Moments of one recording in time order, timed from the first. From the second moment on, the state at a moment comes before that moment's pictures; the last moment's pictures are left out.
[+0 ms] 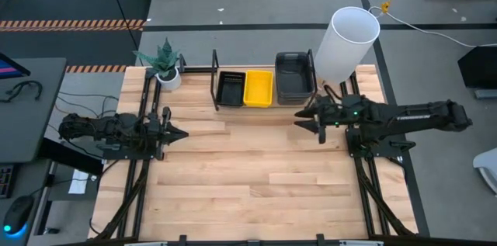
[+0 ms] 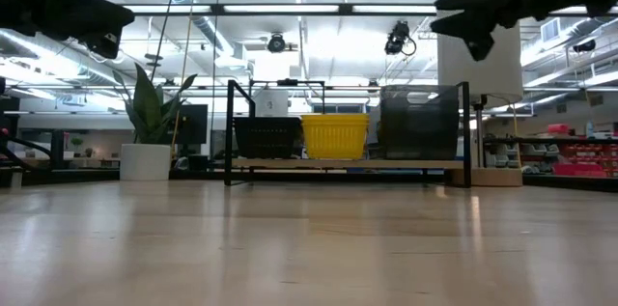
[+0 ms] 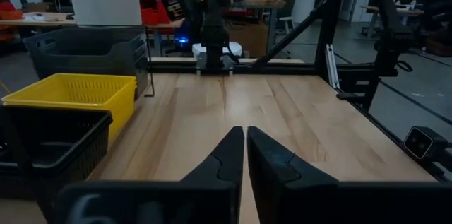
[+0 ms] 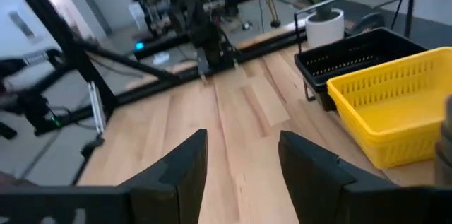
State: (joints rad) left arm -0.18 0.01 0.17 -0.23 -0.16 -0.04; right arm -0.08 0.68 0.41 0.08 -0.03 0.31
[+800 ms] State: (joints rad) left arm -0.18 0.01 0.17 -0.23 -0.16 -0.04; right arm -0.33 0.41 0.03 0.43 -0.19 0.44
